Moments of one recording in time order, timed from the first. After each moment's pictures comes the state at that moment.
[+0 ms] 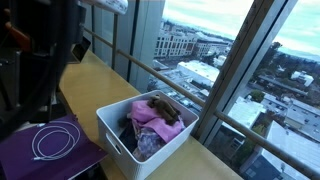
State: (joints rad) arm -0.23 -0.60 -0.20 -2.53 -0.23 1.78 -0.12
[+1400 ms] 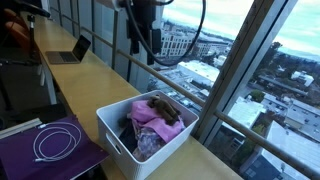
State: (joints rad) arm -0.01 -0.23 -0.12 -2.20 0.02 2.19 -0.12
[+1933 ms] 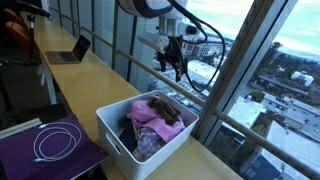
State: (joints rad) arm -0.02 0.21 -0.09 -1.89 0.02 2.39 -0.11
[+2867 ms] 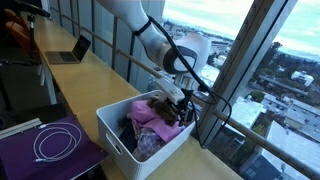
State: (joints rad) arm -0.13 0.64 -0.09 -1.59 0.01 2.24 -0.10
